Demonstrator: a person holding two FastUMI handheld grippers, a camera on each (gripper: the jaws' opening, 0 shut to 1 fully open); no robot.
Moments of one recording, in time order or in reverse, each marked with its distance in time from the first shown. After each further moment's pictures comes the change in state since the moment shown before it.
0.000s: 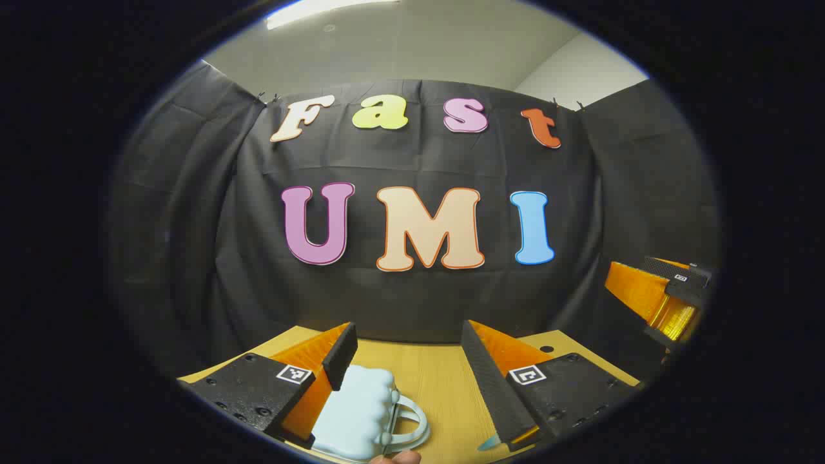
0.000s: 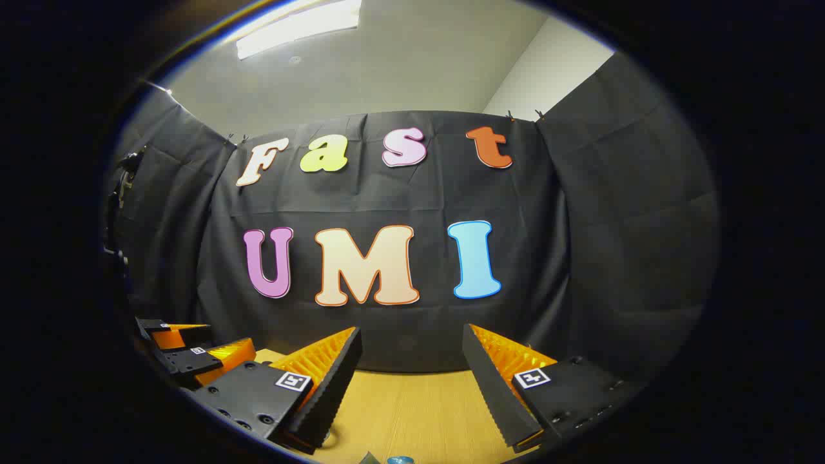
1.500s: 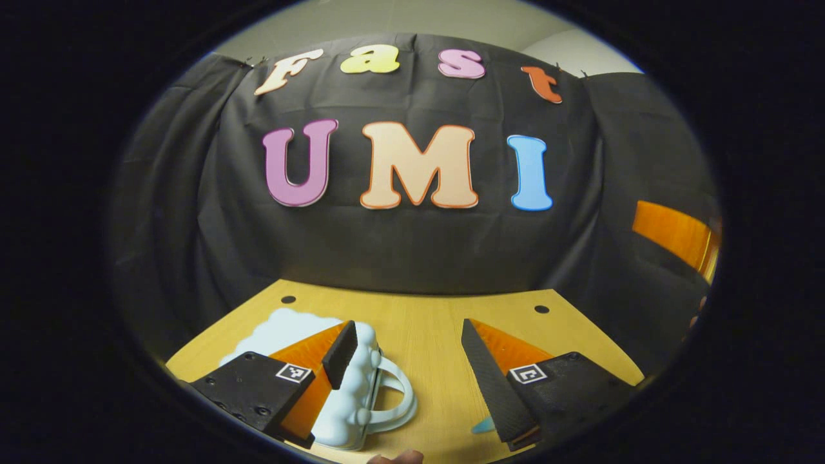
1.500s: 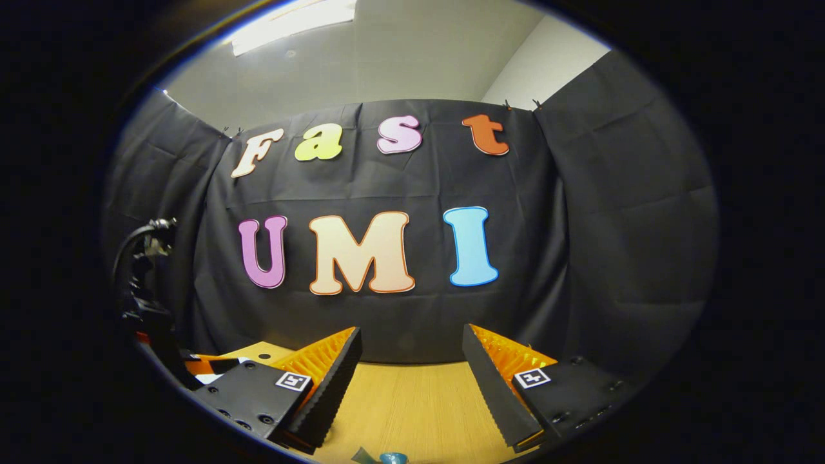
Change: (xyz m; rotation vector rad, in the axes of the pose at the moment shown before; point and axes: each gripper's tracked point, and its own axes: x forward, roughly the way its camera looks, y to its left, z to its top) left arm 0.022 -0.023 -0.107 -0.038 0.298 -0.047; right arm 0.005 -0.018 -0.021 -0.002 0.056 -0.026
